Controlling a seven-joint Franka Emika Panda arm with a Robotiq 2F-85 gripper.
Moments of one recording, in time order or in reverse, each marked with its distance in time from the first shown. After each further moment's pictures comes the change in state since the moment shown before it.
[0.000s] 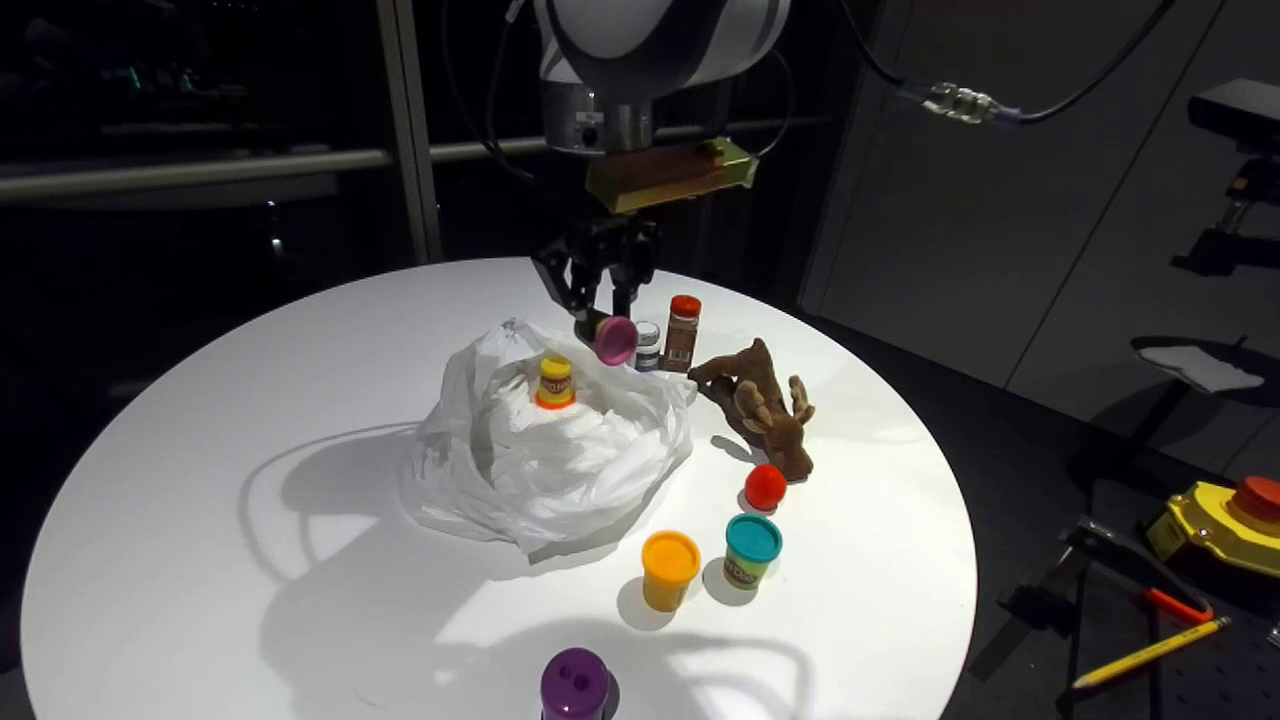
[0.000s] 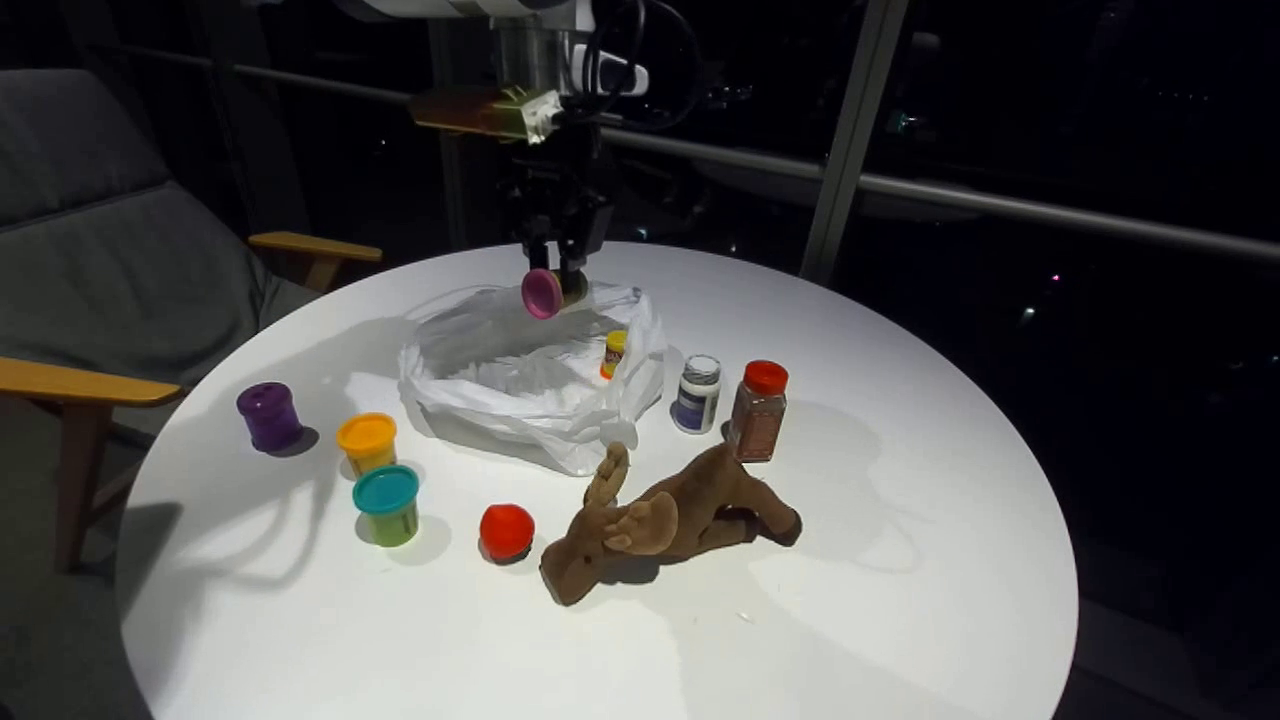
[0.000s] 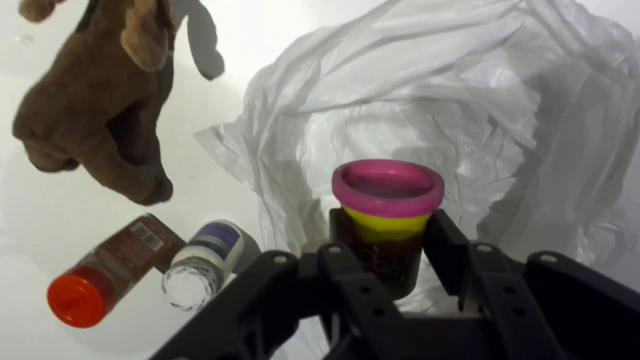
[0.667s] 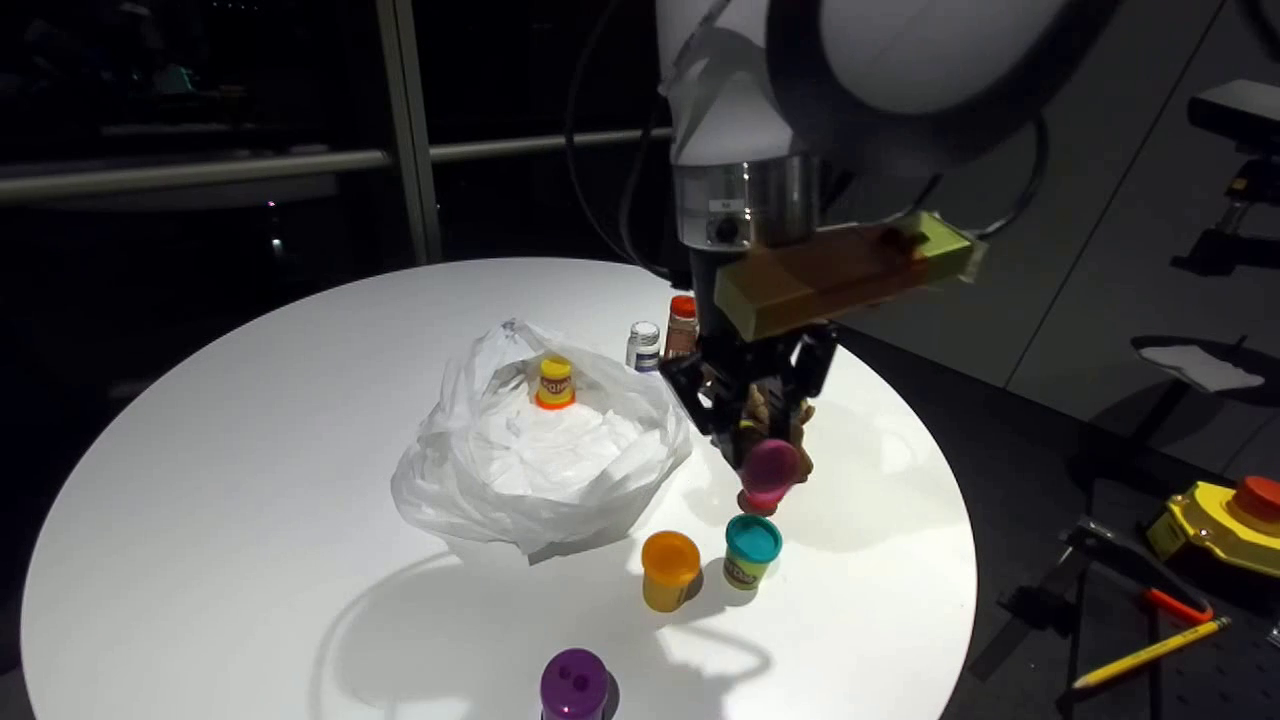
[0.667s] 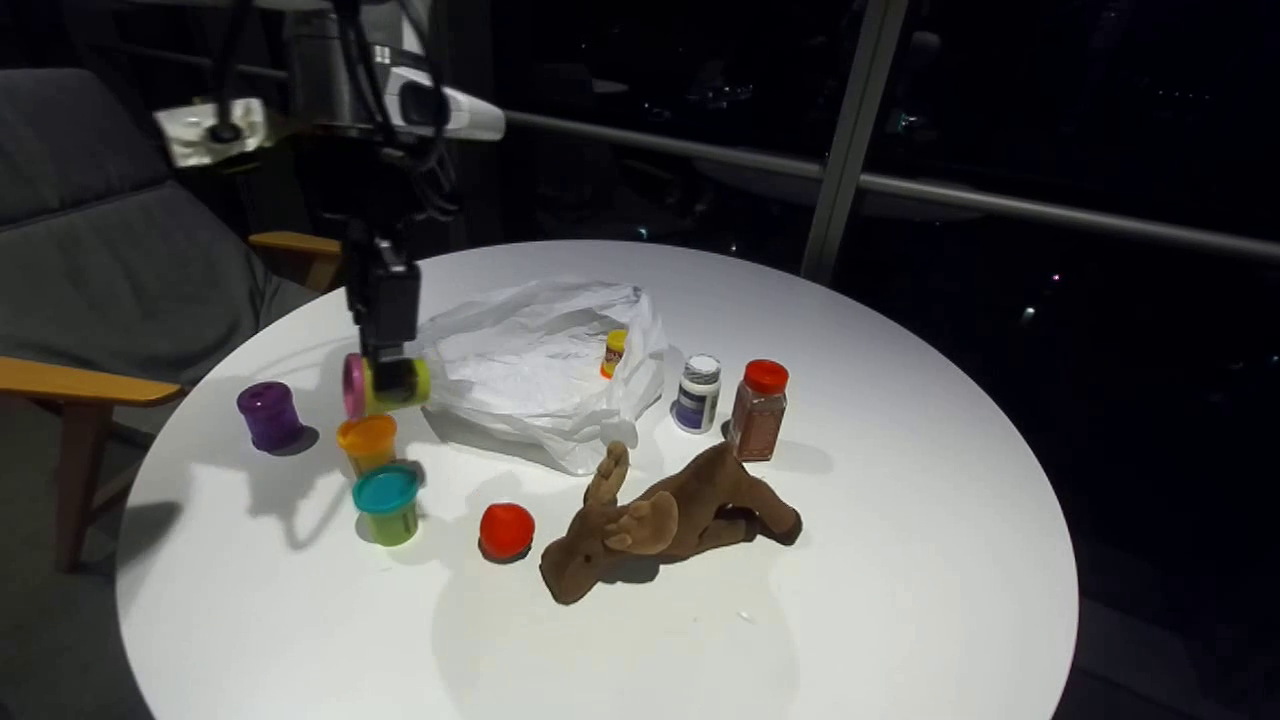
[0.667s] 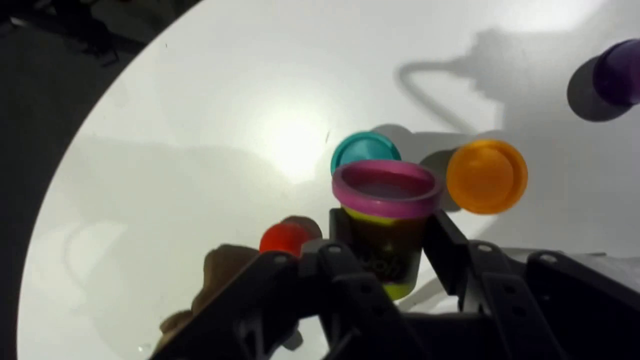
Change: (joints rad) arm 0.078 -0.324 0.037 -0.556 0.000 0.046 0.435
